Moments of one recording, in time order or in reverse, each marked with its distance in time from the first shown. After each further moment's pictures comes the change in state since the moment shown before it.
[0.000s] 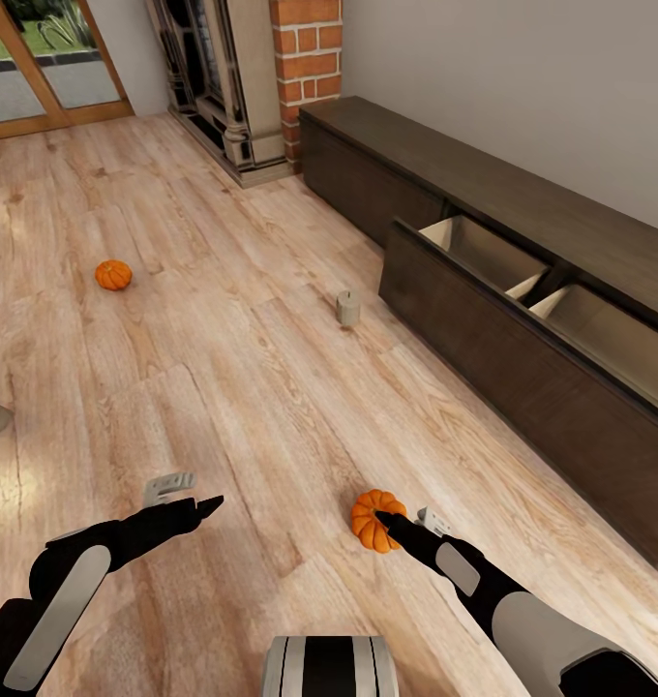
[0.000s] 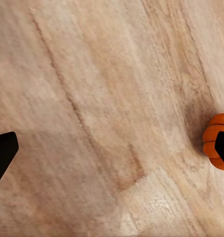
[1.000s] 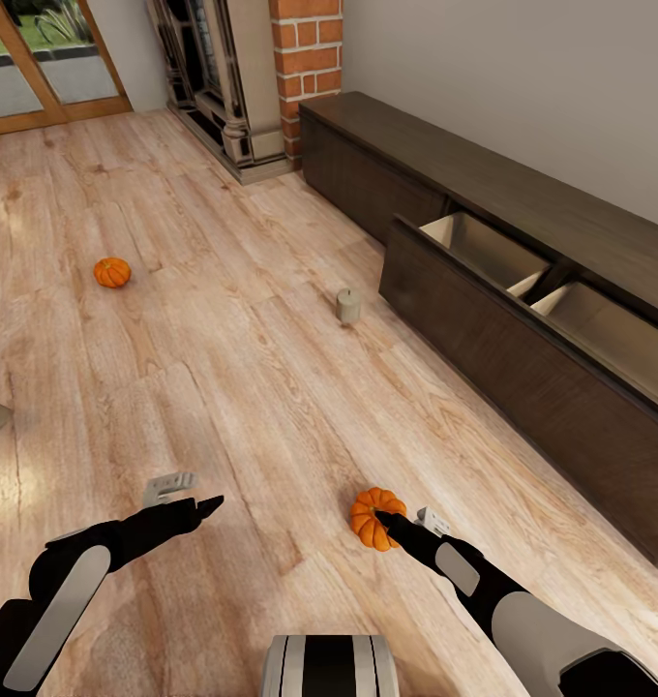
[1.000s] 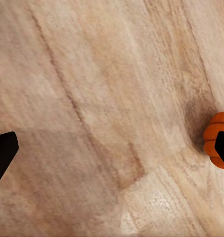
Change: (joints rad) left arm 0.002 -0.001 0.001 -0.001 0.000 -0.002 -0.002; right arm 0.000 0.001 0.001 0.000 -0.001 0.000 0.000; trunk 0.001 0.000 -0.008
